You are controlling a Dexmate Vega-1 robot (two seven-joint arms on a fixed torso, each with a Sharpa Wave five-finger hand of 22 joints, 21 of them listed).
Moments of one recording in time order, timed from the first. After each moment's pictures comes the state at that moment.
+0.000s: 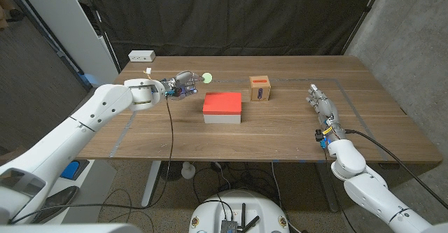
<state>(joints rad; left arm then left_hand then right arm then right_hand) 0.76 0.81 0.33 -1.93 -1.25 0.65 0.44 0.90 0.07 0.71 -0.18 0.21 0.91 0.03 0.44 0.42 1.38 -0.14 1.46 0.67 1.38 -0.20 1.42 0.63 0.93 -0.13 1.48 0.47 -1.30 -0.61 -0.22 -1.70 0.44 0.37 -0.32 0.22 0.02 0.29 -0.14 0.17 0.07 0.09 0.19 0.18 0.18 0.09 0.20 0.19 0.02 0.06 0.22 0.34 0.21 0.05 0.20 0.17</state>
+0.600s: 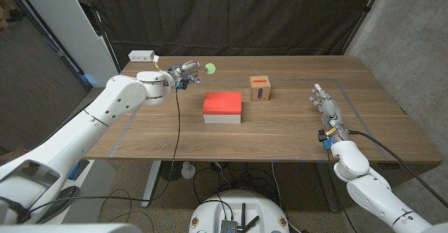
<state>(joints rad) 0.68 0.76 0.41 -1.98 -1.00 0.66 0.55 0.91 0.06 0.71 -0.18 0.21 0.92 0.04 0.43 0.43 1.38 -0.14 1.46 0.66 1.38 -0.20 1.43 0.63 0.93 -0.13 1.49 0.46 -1.32 -0.61 -0.20 -1.71 0.44 0.39 -0.32 0.22 0.02 0.29 -0.14 0.17 0.07 0.09 0.19 0.18 0.18 0.09 0.20 0.19 0.03 0.05 0.22 0.34 0.22 0.04 0.20 0.17</state>
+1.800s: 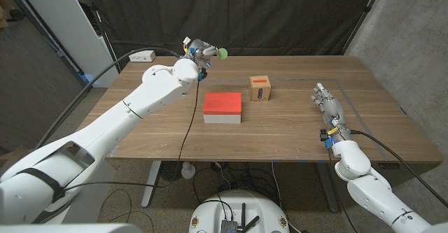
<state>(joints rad) 0.50 0.64 0.67 -2.00 -0.33 0.77 0.55 0.91 0.06 0.72 -0.18 0.21 0.93 0.04 0.41 0.44 1.38 -0.13 1.48 0.69 1.38 -0.20 1.45 0.66 0.92 -0.13 1.51 0.45 -1.31 -0.59 -0.18 -1.68 0.45 0.41 -0.30 0.22 0.03 0.29 -0.14 0.17 0.07 0.10 0.19 0.18 0.18 0.09 0.20 0.19 0.03 0.05 0.22 0.34 0.23 0.04 0.20 0.17</state>
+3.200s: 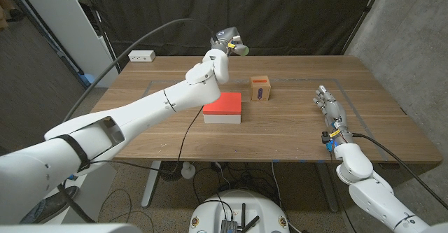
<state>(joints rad) 0.22 0.50 1.08 -1.89 0.40 0.95 0.17 0.93 0.05 0.72 -0.18 0.21 0.94 0.04 0.38 0.46 1.38 -0.09 1.49 0.70 1.37 -0.20 1.47 0.70 0.90 -0.12 1.52 0.45 -1.34 -0.59 -0.17 -1.69 0.46 0.42 -0.30 0.22 0.03 0.29 -0.14 0.17 0.07 0.10 0.19 0.18 0.18 0.09 0.20 0.19 0.03 0.05 0.22 0.34 0.23 0.04 0.20 0.17</state>
